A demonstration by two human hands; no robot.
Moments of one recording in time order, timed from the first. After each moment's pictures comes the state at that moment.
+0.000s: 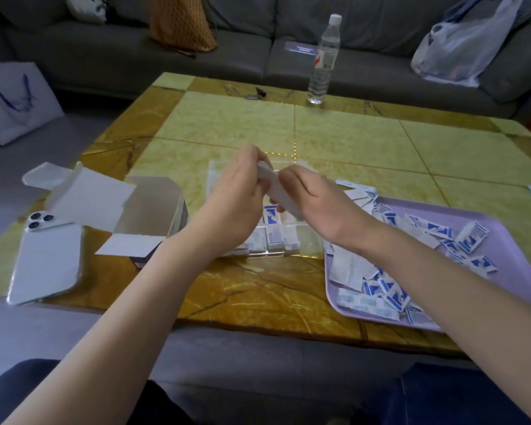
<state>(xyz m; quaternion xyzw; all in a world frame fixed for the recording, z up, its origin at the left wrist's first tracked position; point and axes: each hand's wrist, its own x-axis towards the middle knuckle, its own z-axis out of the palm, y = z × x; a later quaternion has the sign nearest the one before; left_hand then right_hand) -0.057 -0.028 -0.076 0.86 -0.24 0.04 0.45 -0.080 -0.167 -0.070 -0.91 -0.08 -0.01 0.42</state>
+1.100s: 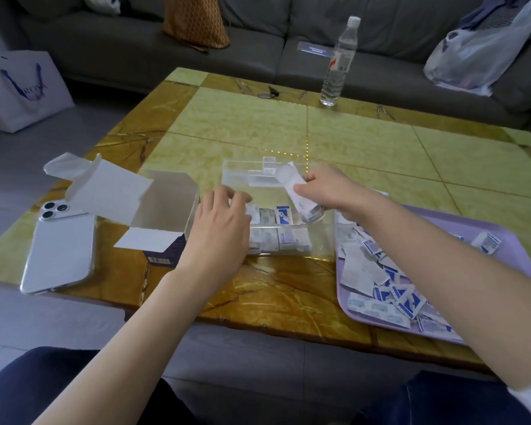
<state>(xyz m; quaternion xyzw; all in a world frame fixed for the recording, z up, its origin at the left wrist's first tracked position) -0.068 0.006 -0.131 0.96 -0.17 0.09 0.19 -0.020 -0.172 -0.083 -0.93 0.09 0.11 0.34</state>
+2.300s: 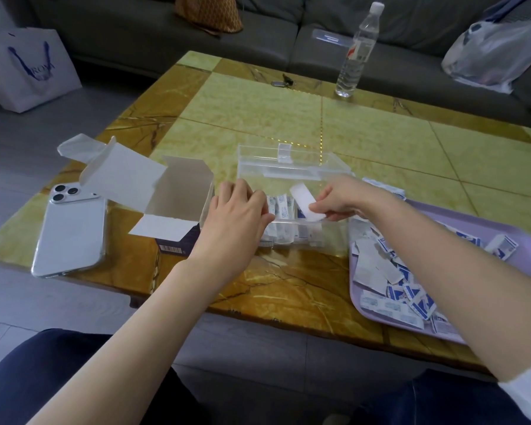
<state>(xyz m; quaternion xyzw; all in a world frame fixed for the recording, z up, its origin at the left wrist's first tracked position) -0.065 0.010 -0.135 0.97 -0.19 0.08 0.16 -0.009 -0.177 -0.107 -0.92 0.17 0.21 0.29</state>
